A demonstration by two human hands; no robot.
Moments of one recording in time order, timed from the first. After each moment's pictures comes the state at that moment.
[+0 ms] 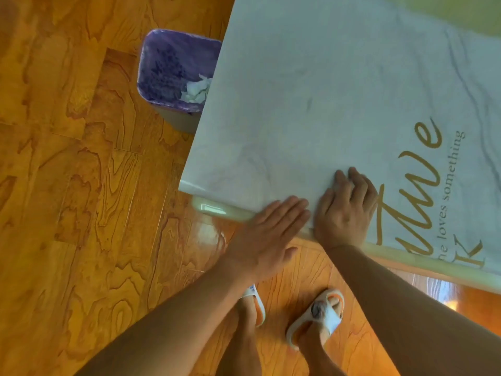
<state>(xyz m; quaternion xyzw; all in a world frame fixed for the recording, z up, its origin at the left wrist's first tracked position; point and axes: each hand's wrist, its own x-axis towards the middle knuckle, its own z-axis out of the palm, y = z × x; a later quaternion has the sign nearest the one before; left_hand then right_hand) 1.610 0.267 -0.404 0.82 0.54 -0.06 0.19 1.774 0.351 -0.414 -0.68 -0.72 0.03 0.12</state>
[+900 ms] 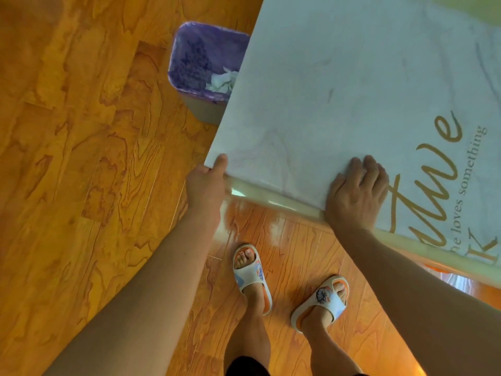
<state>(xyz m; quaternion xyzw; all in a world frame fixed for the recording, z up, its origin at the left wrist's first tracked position) 1.516 0.281 -0.355 0.02 0.80 0.41 0.45 1.764 0.344 -0.402 -0.70 -0.71 0.10 0.02</state>
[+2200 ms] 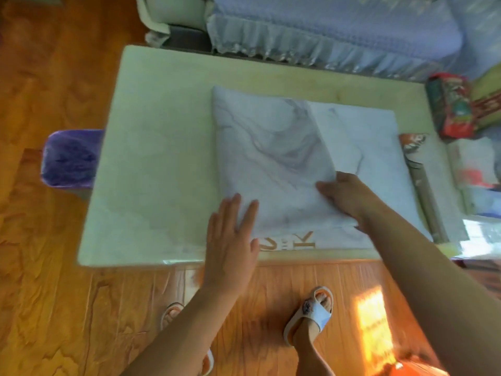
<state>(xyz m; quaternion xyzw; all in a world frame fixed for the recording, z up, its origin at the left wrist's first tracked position) 1.806 0.320 -0.254 0.70 0.65 0.19 0.20 2.033 0.449 -0.187 -0.75 -0.44 0.48 0.13</state>
